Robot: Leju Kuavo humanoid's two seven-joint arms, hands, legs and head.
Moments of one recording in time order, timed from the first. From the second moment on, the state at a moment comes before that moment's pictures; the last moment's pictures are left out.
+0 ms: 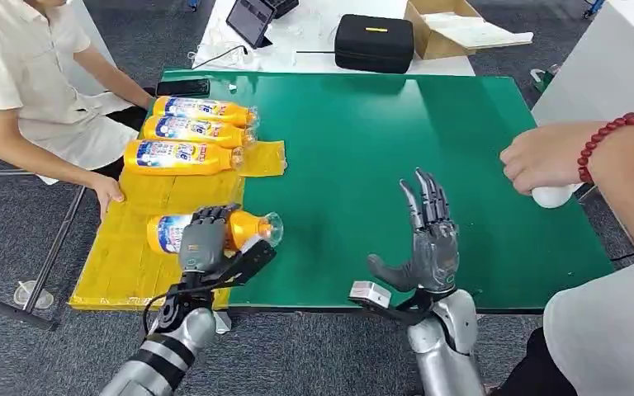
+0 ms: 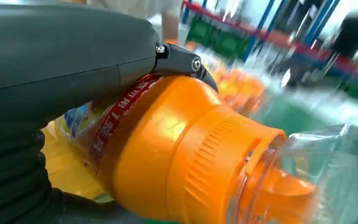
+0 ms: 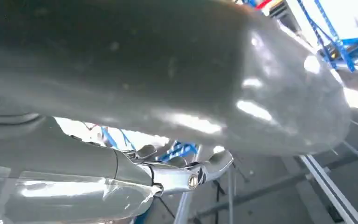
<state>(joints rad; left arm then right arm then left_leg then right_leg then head) -0.40 -0.15 -0.46 -0.72 -0.95 0.41 -0.22 -0.12 0.16 0.06 -1.35 0.93 -0.70 -0.70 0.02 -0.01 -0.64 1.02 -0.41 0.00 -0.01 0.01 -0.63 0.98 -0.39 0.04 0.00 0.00</state>
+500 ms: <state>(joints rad) -0.59 -0.13 -0.51 -0.44 -1.02 0.19 -0.12 -0.16 0.13 0.17 -1.21 0.82 -0.70 -0.70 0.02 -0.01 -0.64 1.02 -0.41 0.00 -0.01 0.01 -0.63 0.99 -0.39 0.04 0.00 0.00</state>
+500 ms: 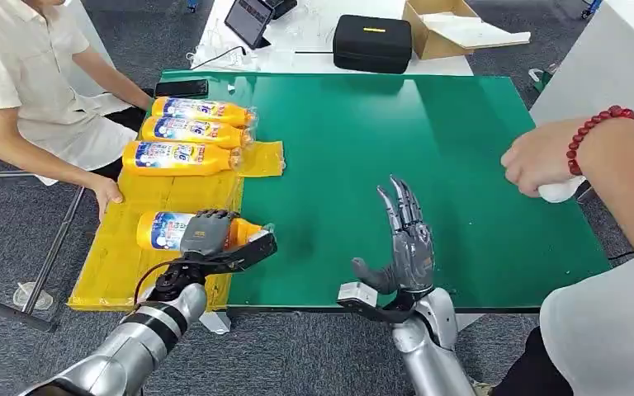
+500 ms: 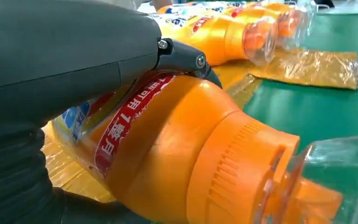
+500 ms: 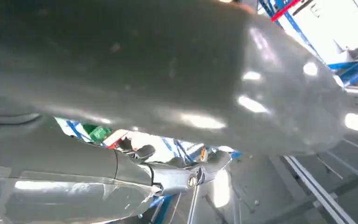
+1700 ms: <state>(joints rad) -0.56 -0.16 -0.45 -0.50 -0.71 -0.02 -0.33 -0.17 0.09 0.26 -1.11 0.71 -0.70 -0.70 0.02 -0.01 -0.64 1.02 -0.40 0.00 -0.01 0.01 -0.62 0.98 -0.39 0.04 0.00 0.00</state>
